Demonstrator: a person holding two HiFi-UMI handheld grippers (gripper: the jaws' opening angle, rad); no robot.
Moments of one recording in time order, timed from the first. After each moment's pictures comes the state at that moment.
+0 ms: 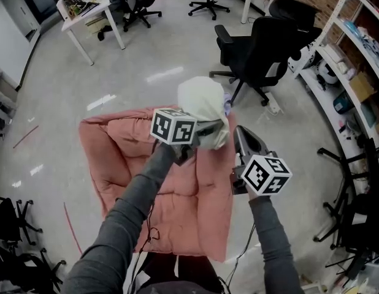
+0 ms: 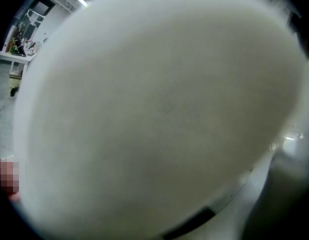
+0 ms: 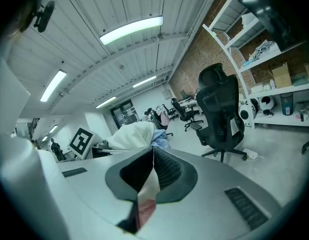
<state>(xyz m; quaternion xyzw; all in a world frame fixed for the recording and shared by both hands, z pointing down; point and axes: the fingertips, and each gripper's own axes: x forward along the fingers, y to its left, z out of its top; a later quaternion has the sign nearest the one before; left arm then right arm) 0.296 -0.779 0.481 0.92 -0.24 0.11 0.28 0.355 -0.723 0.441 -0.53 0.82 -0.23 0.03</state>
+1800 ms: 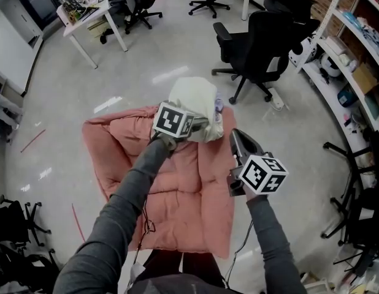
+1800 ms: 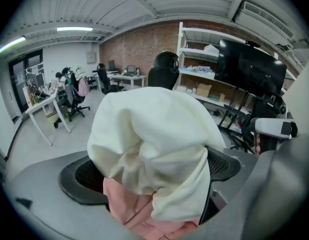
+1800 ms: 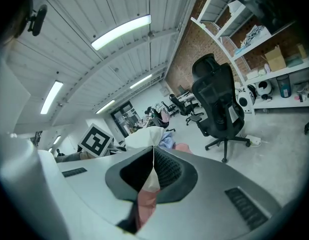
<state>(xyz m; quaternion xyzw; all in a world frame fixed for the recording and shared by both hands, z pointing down) 0.236 -0.802 0.523 0.84 -0.40 0.33 0.19 0.360 -0.703 0.461 -0.51 0.81 -0.28 0.05</state>
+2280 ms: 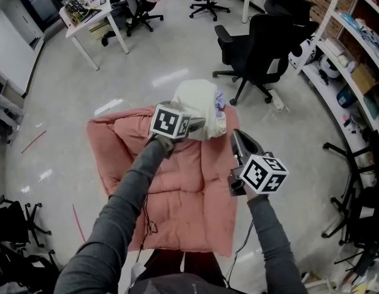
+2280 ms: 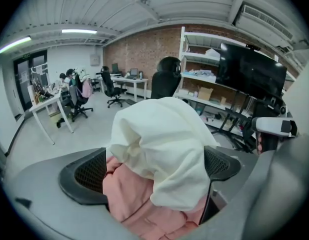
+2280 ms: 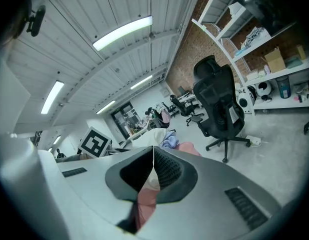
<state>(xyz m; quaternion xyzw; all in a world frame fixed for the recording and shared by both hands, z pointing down) 0.212 -0.793 0.514 0.84 -0.41 0.31 0.19 0.350 -0.691 0.453 -0.51 0.81 -0.28 0.06</state>
